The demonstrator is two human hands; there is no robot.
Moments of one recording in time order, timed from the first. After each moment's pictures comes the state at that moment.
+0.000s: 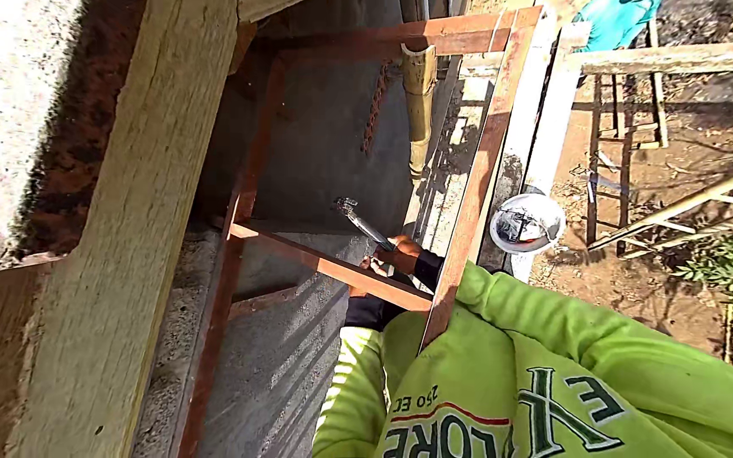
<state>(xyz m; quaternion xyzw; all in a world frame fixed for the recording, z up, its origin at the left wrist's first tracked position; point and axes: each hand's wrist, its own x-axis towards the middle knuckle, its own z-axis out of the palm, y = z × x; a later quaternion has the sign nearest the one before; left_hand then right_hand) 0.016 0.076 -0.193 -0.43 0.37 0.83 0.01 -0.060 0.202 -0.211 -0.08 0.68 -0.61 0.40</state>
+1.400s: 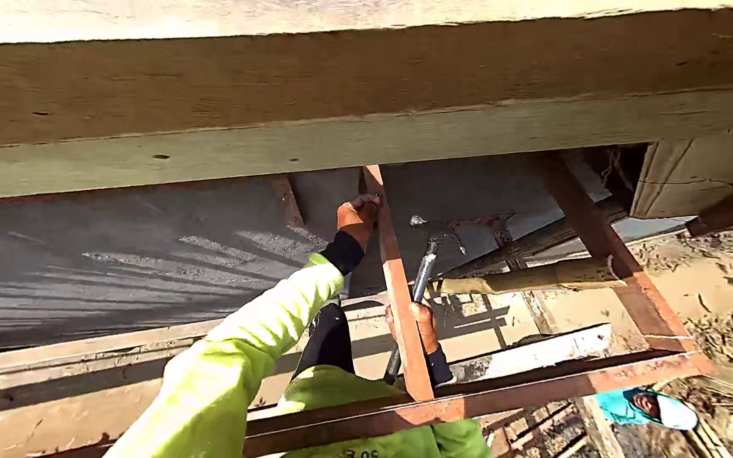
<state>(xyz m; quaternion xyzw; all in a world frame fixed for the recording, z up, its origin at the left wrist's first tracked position) -0.030 -0.019 -0.084 -0.42 0.51 0.67 -0.34 -0.056 0.202 -0.170 -0.12 0.37 -0.78 0.49</state>
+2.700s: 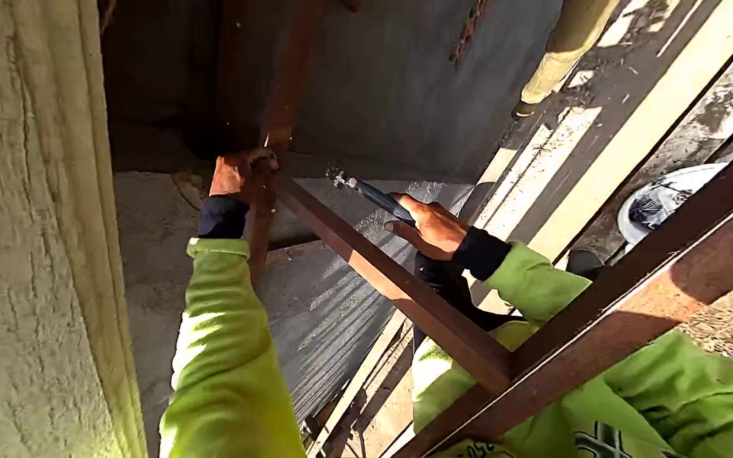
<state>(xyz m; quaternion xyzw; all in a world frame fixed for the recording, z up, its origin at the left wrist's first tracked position) -0.115 -0.152 0.009 -0.15 0.98 -0.02 0.16 -0.095 0.155 -0.199 -0.30 0.67 -0.58 0.35</state>
